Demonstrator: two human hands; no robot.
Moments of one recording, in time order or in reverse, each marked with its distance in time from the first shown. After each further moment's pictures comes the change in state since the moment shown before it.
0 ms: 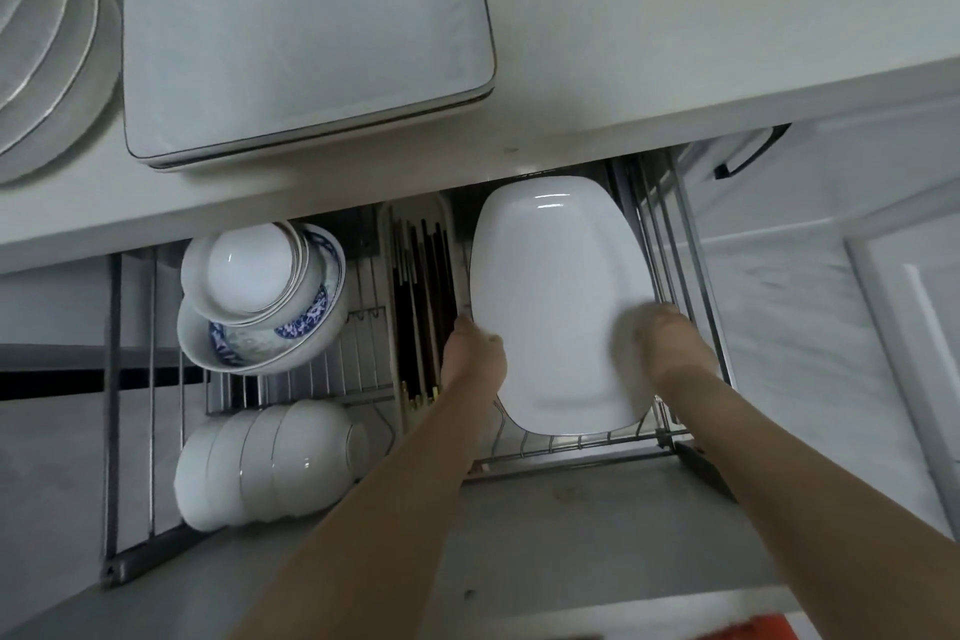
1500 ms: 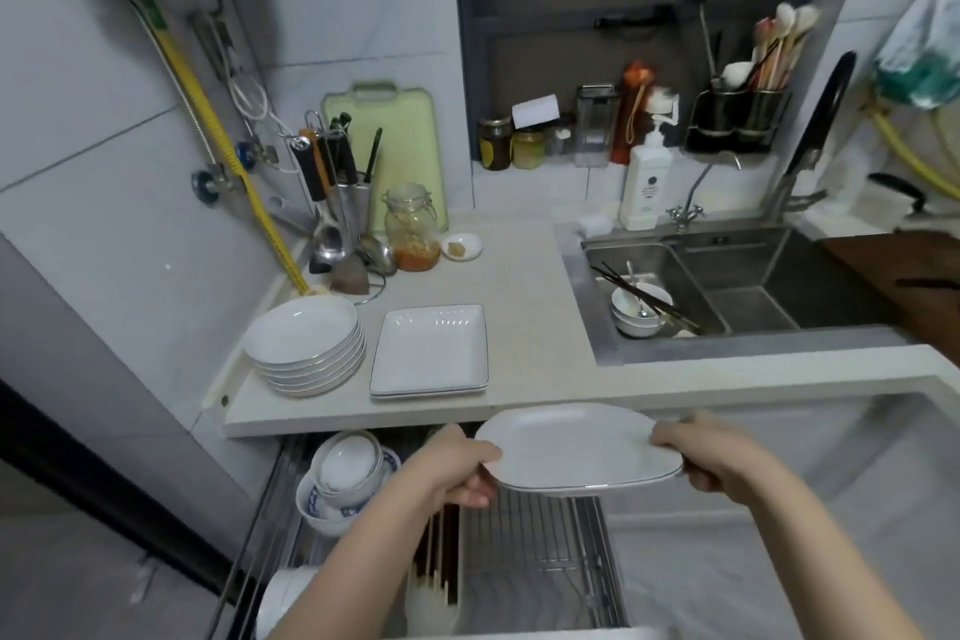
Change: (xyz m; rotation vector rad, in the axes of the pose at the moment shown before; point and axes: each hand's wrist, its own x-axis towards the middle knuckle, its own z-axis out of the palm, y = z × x) left_hand -0.313 0.090 -0.195 -0.441 -0.214 0.251; right_hand -0.278 0.062 -0.293 0.613 -0.045 -0.365
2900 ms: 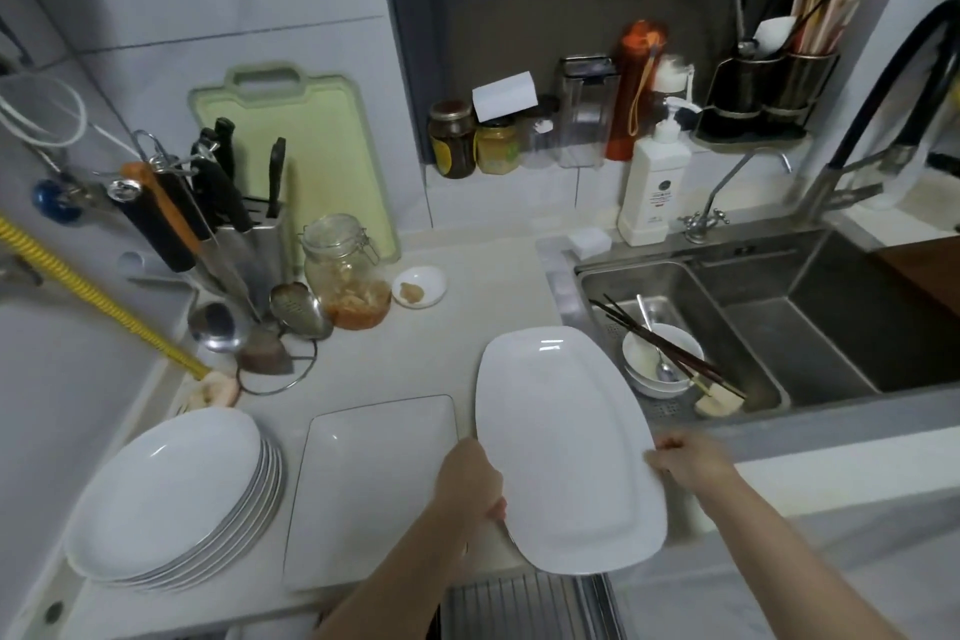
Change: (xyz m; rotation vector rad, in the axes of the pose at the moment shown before) left_hand 0.246 0.114 0.006 0.348 0.172 0.056; right_hand 0.275 -0.051 0.006 -0.160 0.161 0.110
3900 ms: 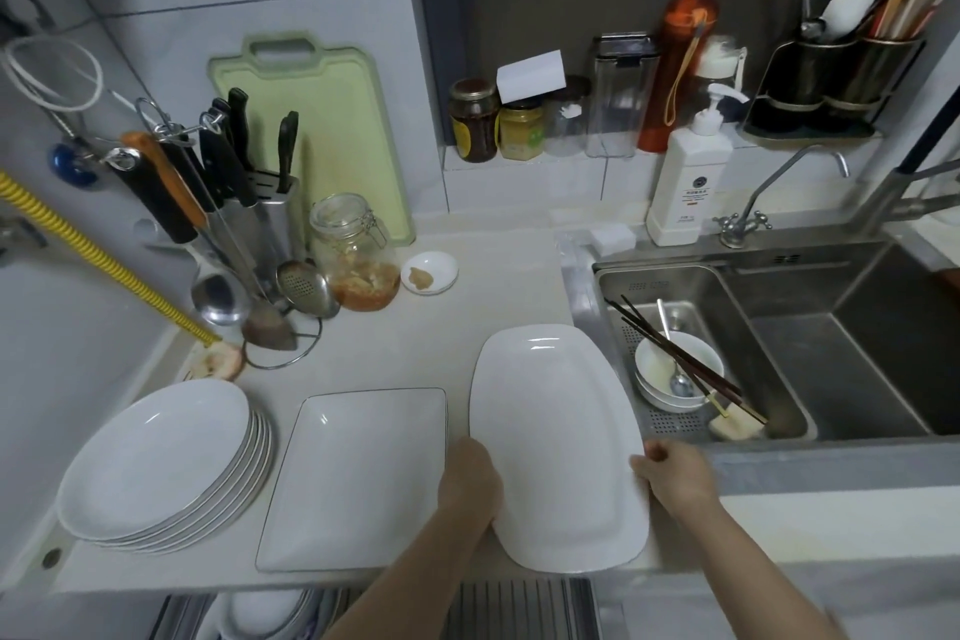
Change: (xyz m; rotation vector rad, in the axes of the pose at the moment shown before) left_hand 0.025 0.002 0.041 0.464 0.023 -0.120; right_hand 0.032 0.006 0.014 -0.043 0.064 -0.113
